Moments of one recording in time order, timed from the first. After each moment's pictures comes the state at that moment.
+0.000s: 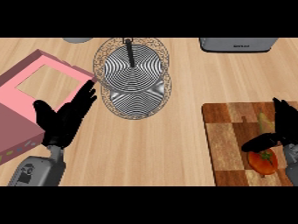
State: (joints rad) left arm -0.18 0.20 -0.14 -1.49 0.21 0.03 0.23; right arm -0.21 -0.63 0.34 -1.53 0.62 0.13 0.99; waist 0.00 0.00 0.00
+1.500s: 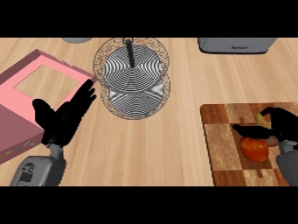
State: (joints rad) left arm -0.18 0.13 -0.06 -1.48 0.14 -0.05 0.24; right arm -0.23 -0.44 0.11 -1.22 0.83 0.10 0.63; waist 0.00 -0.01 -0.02
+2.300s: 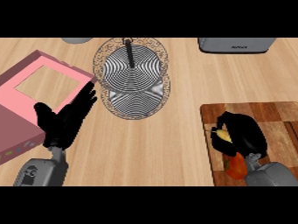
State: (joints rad) left arm -0.16 0.11 -0.06 -1.48 0.12 -0.05 0.23; right arm -0.15 -0.33 0.34 -1.52 0.89 0.11 0.44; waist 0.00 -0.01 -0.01
